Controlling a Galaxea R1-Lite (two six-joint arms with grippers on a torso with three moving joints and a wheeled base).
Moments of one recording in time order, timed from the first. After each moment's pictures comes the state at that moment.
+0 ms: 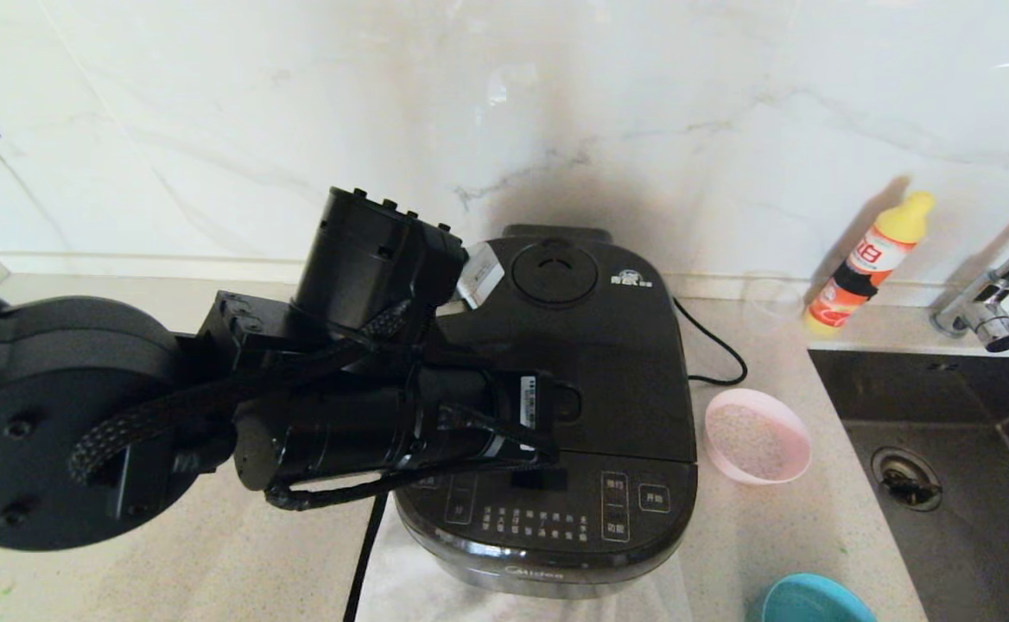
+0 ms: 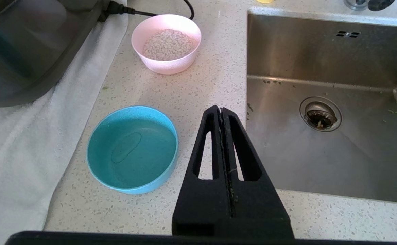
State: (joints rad) left arm -0.81 1.69 -1.18 0.05 0.03 -0.45; right arm 0.00 0.00 0.00 0.00 0.00 0.02
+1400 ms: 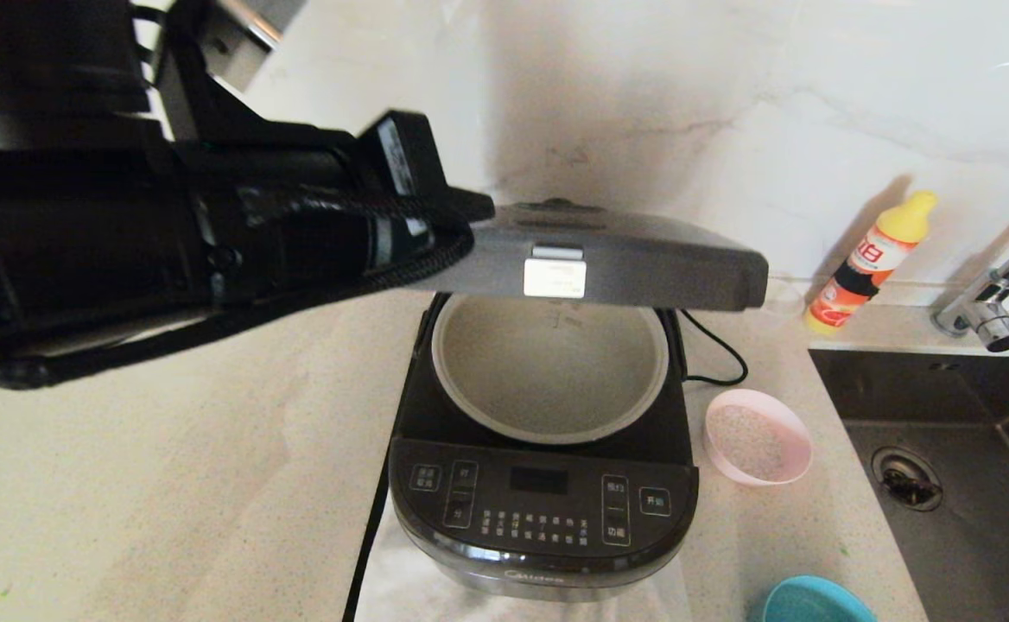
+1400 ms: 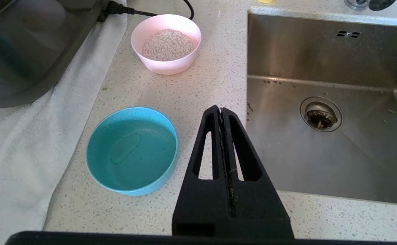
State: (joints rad) left arm -0.81 1.47 -1.30 -0.06 0.14 -0.44; right arm 0.00 0.00 0.00 0.00 0.00 0.02
